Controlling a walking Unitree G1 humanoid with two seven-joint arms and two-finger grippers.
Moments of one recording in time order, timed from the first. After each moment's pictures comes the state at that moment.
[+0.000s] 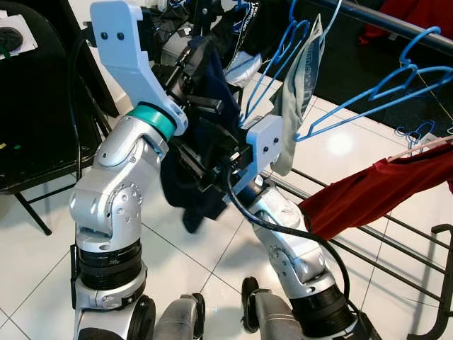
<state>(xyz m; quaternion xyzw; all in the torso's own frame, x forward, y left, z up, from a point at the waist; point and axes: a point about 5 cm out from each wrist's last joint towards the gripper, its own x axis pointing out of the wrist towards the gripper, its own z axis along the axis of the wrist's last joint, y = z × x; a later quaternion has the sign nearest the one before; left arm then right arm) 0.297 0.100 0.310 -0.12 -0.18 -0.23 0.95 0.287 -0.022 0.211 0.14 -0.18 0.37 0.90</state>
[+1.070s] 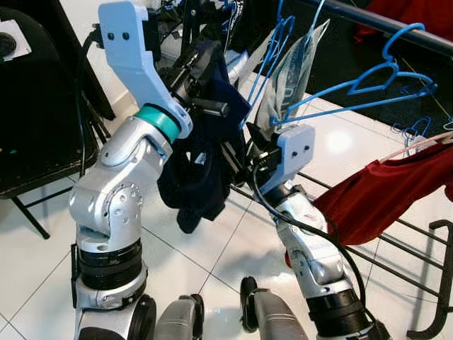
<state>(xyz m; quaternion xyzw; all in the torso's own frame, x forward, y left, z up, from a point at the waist) 0.296 0.094 0.309 -0.14 -0.16 -0.25 0.95 0.302 -0.054 0.190 0.07 -0.17 0.27 0.94</state>
